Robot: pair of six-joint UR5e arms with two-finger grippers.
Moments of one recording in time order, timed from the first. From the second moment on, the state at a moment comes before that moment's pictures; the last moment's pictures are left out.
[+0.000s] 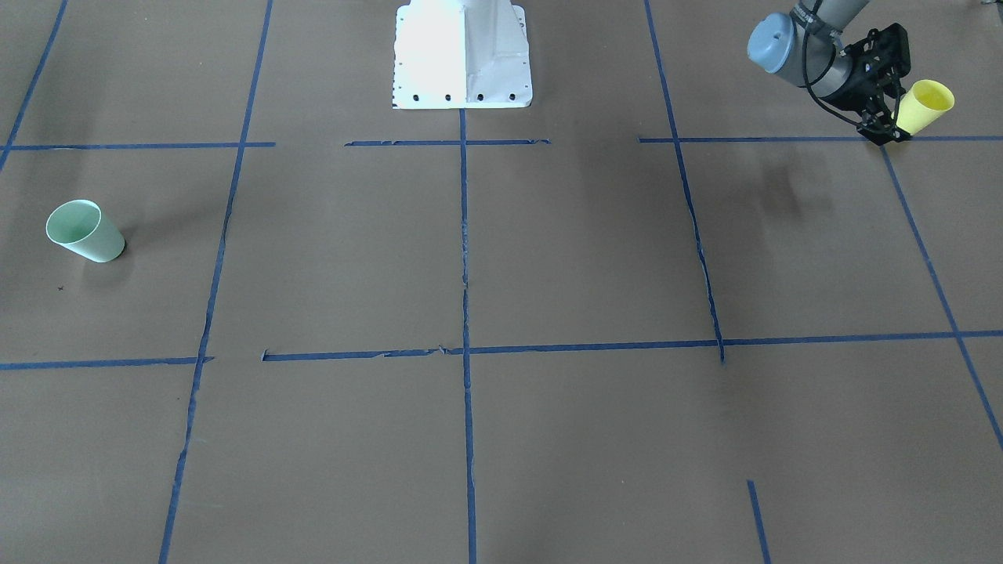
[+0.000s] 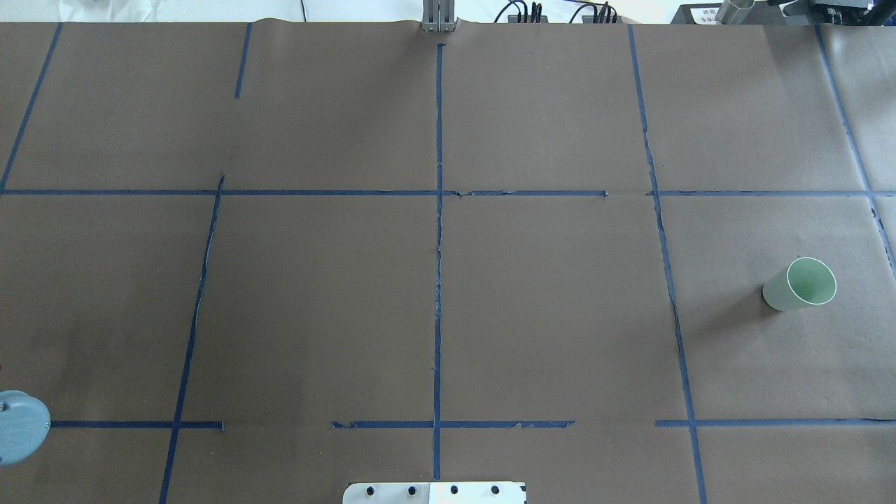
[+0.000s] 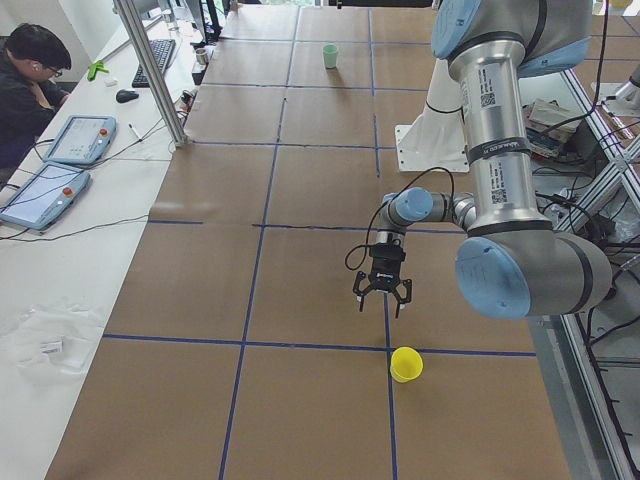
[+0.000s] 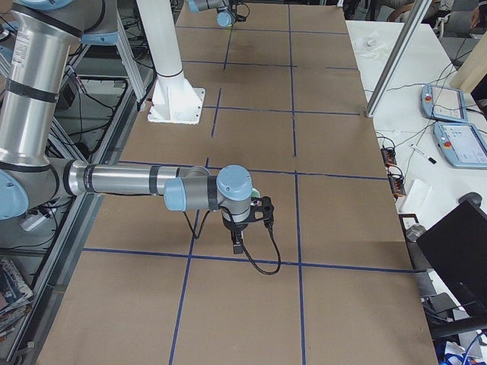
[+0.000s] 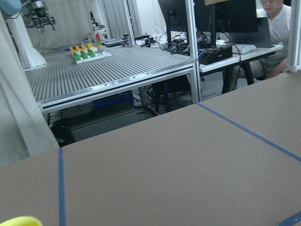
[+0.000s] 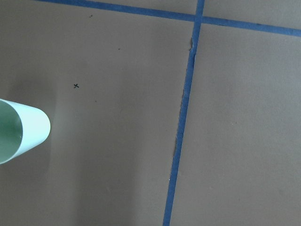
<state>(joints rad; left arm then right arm) -0.21 -1.23 -2.08 -1.02 -1.37 -2.86 1.48 -1.88 1.88 -1.45 2.35 -0.01</state>
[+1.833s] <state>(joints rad) -0.05 -1.24 -1.68 -1.13 -1.42 -3.13 1.48 -1.89 1.87 -1.41 2.35 0.00</state>
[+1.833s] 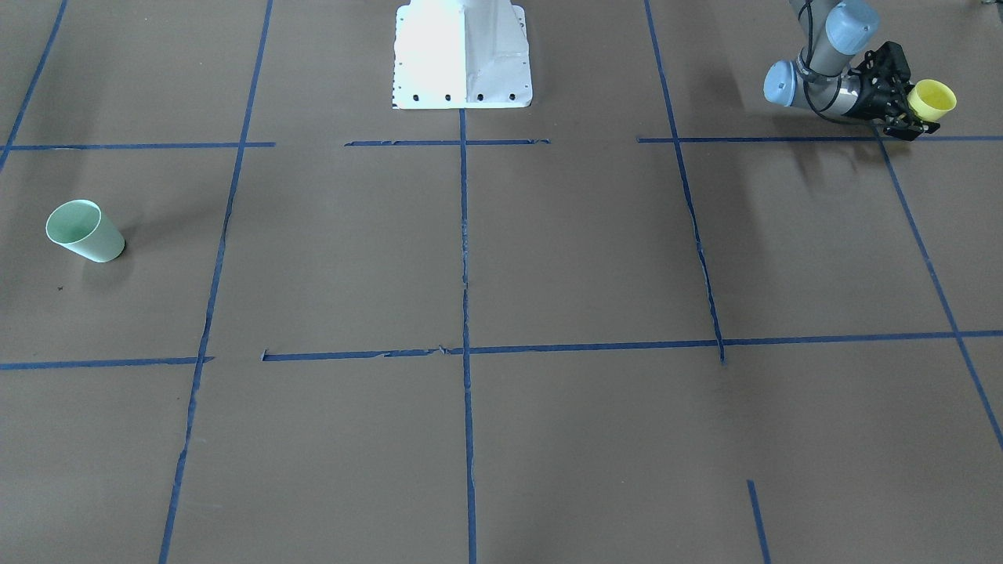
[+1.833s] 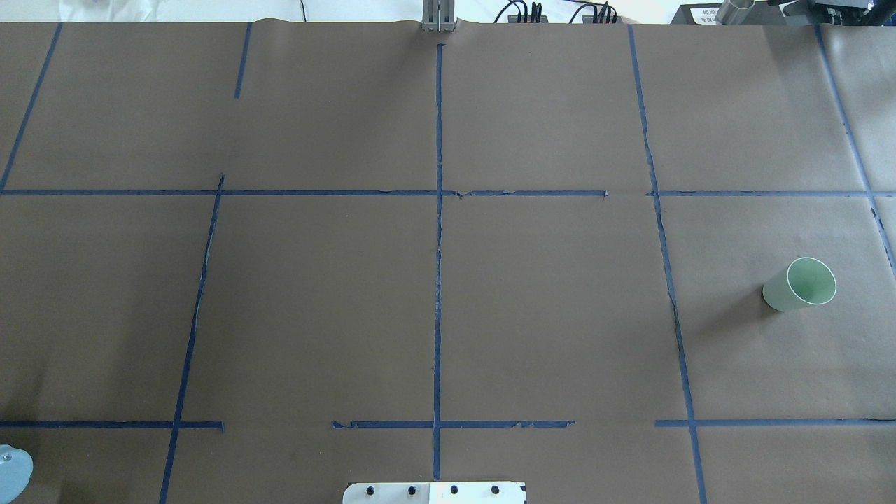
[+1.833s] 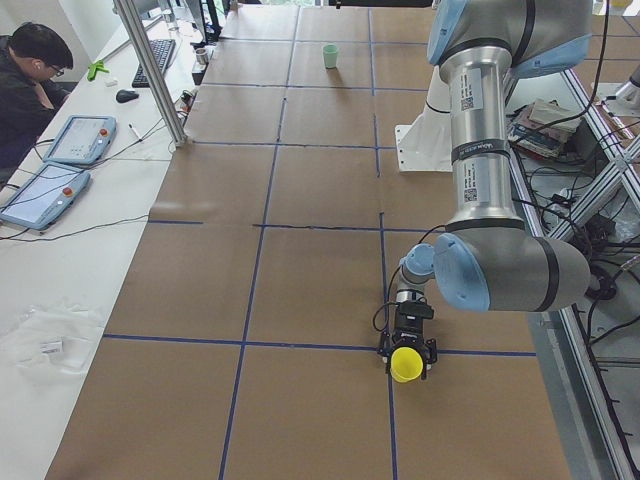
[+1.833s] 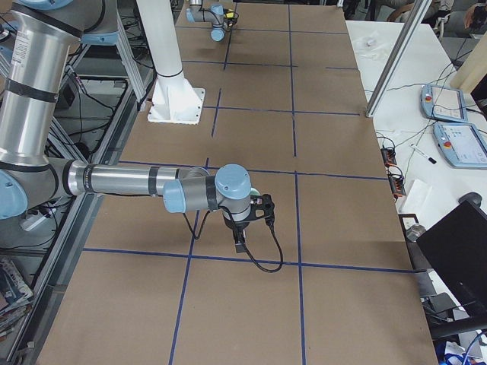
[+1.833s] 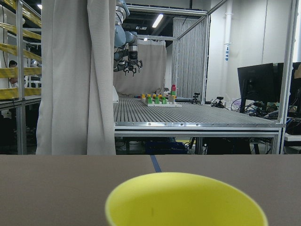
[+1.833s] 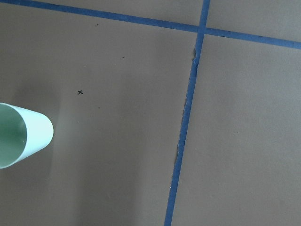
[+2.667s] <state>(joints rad) -0.07 -1.18 -1.70 -1.14 -1.41 -3.07 1.48 -1.89 1.87 -1.41 2.35 0.00</state>
